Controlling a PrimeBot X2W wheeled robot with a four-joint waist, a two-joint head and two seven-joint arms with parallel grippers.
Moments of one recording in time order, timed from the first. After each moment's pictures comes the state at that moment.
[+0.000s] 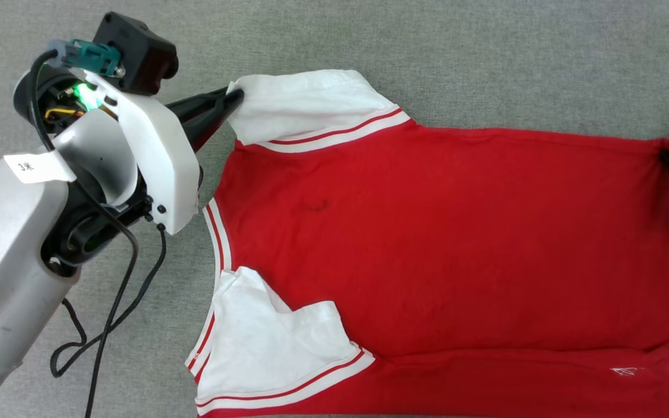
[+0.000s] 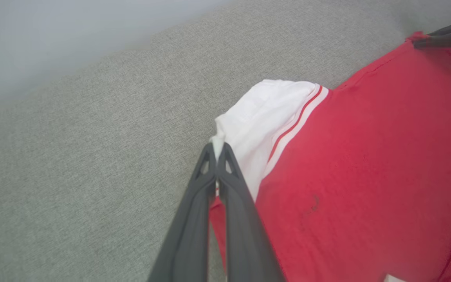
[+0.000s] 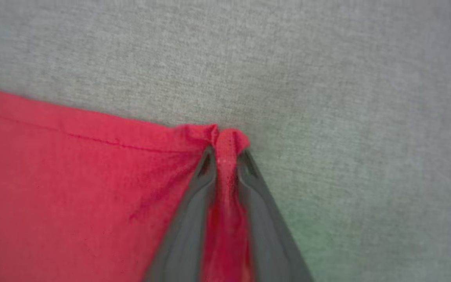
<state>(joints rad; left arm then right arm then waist) -0.89 0.71 -0.67 -0.04 -0.87 -0.10 0.47 -0.57 -0.42 -0.01 0.22 0.30 0.13 0.88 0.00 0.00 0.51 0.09</state>
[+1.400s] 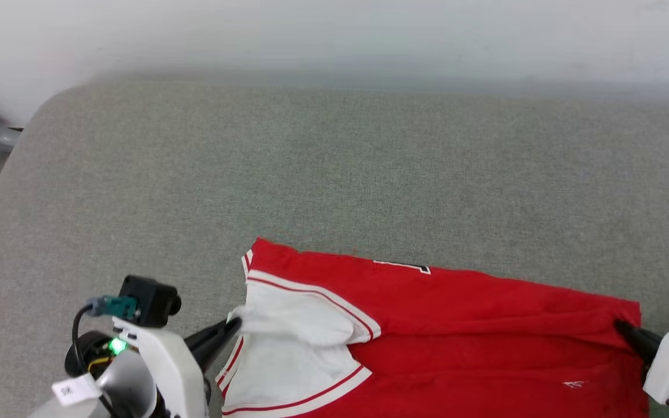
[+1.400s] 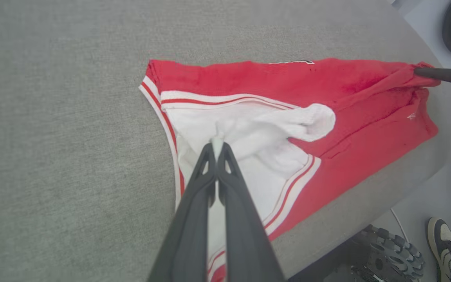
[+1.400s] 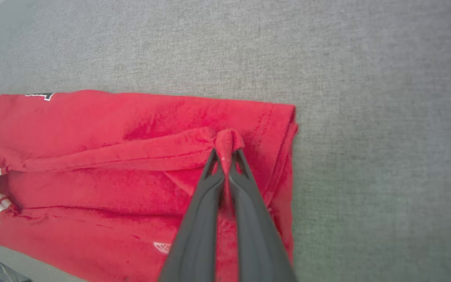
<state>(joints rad) -0.27 0.77 -0.70 -0.13 -1.00 0.07 0.24 -0.08 -0.35 -0.11 0.16 0.64 0.13 0.61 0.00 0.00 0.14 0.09</state>
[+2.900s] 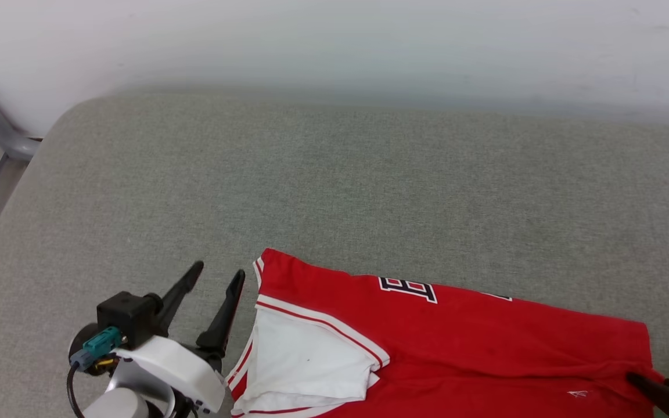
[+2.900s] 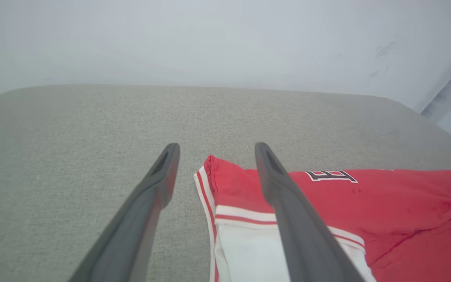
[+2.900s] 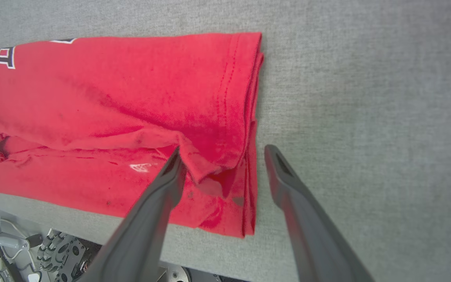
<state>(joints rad) -0.21 0.59 -0.64 0.05 -0.82 0.13 -0.24 0.04 -0.41 -0.19 0.09 0.69 0.13 0.85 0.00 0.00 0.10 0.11</state>
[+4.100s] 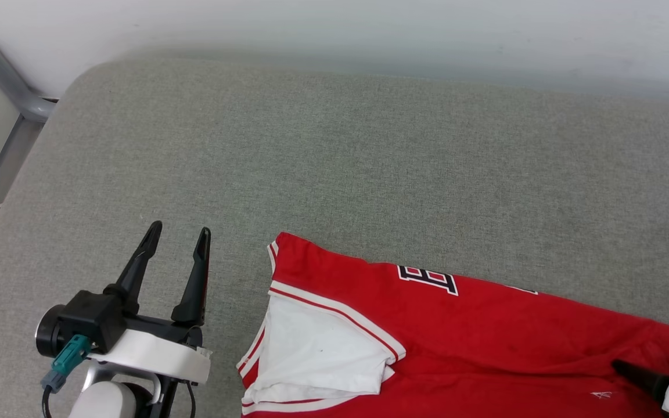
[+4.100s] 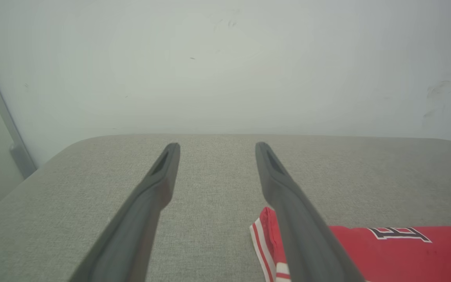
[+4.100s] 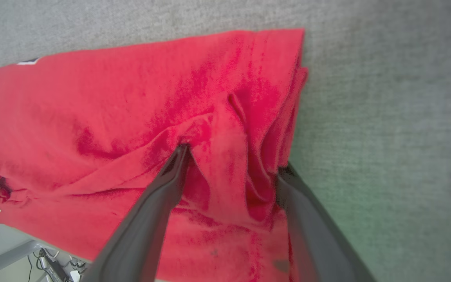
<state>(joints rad) -0.11 0.27 -0.15 0.02 -0.34 -0.08 -0.26 -0.05 -0.28 -0.25 0.23 0.63 0.13 0.92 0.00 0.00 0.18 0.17</state>
